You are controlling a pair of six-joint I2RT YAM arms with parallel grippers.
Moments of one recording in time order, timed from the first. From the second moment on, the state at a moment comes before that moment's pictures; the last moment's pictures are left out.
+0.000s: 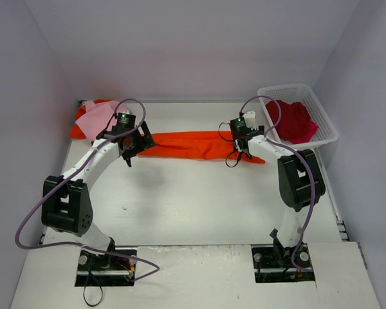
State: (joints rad) left arm -0.23 1.57 1.22 -0.53 0.00 -0.63; right arm 0.36 1.86 1.21 -0.31 0.63 0.24
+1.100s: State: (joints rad) left arm -0.23 1.61 1.22 -0.51 0.00 -0.63; right arm 0.31 1.85 1.28 -0.29 0.59 0.21
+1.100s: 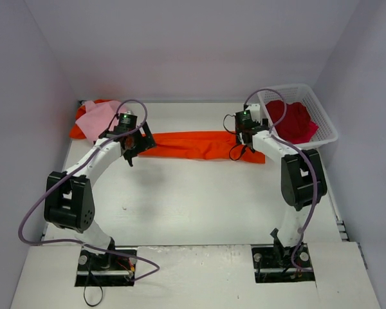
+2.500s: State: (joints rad) left arm -0.24 1.76 1.35 -0.34 0.14 -0.67; right arm 0.42 1.68 1.24 -0.17 0.59 0.16
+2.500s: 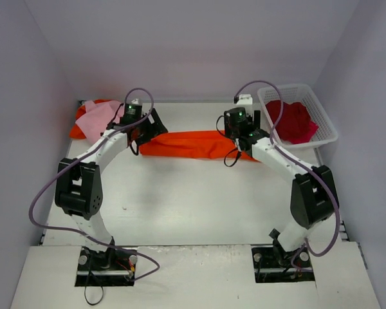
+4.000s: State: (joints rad) left arm -0.28 2.00 1.44 -0.22 0.19 -0.71; right arm 0.28 1.65 1.02 -0.15 0.42 0.27
